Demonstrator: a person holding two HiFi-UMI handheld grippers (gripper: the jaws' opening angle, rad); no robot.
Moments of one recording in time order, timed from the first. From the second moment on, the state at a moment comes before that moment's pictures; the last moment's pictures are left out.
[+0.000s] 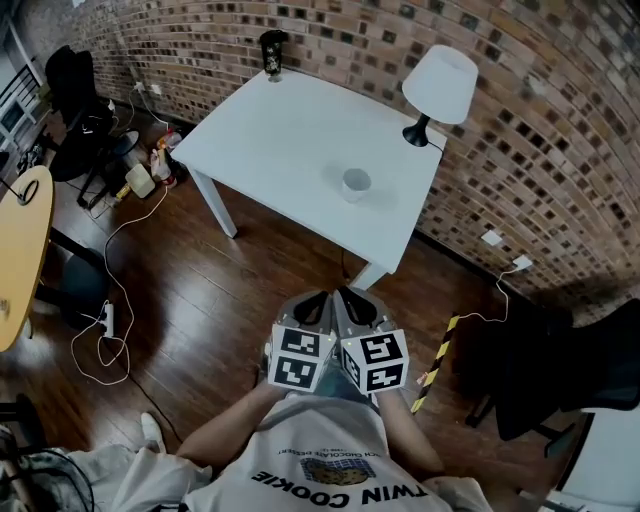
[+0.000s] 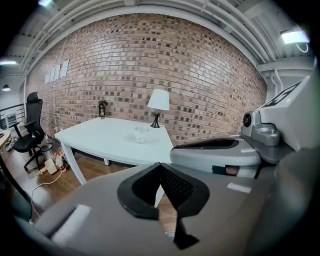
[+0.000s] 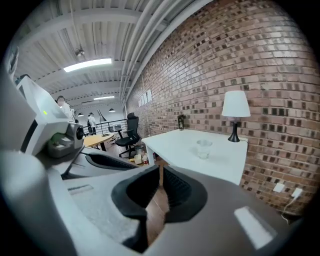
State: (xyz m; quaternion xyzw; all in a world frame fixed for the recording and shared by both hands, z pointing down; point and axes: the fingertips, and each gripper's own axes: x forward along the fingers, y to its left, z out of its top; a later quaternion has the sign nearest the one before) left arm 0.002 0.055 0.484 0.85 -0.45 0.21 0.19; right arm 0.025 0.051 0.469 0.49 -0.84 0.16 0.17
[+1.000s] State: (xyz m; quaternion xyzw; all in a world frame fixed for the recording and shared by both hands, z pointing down) left arm -0.002 -0.134 0.485 0.79 -0.54 0.20 0.20; right arm 0.064 -0.191 0.516 0.38 -0.83 0.00 0.39
